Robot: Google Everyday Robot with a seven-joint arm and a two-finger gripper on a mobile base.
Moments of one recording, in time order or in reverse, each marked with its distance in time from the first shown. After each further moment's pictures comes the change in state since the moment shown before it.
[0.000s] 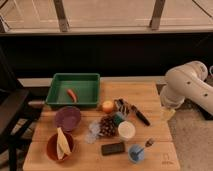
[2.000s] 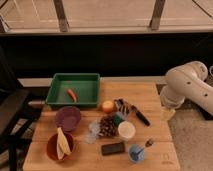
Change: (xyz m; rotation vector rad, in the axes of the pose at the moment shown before) arm 0.000 0.002 0.001 -0.002 0.001 -0.008
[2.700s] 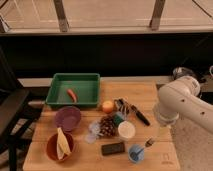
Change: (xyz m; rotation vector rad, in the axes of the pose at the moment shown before) arm -0.040 0.077 0.012 -0.067 -0.016 -0.143
